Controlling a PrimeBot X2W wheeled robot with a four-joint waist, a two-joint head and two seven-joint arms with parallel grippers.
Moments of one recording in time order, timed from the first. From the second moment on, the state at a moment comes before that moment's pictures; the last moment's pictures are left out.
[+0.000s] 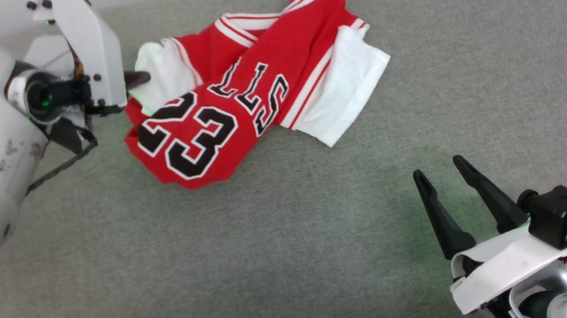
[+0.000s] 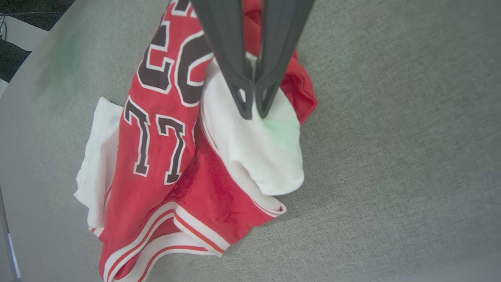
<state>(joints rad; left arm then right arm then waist) -1.41 0.53 -1.19 0.90 -1.49 -0.13 0.70 -0.10 -0.06 0.17 -0.18 0.27 0.13 0.09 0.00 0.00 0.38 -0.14</state>
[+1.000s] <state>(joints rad) -1.14 0.60 -1.17 1.01 -1.49 -0.07 0.43 -0.05 -0.08 0.16 -0.23 0.26 0.13 0.17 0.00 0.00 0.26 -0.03</state>
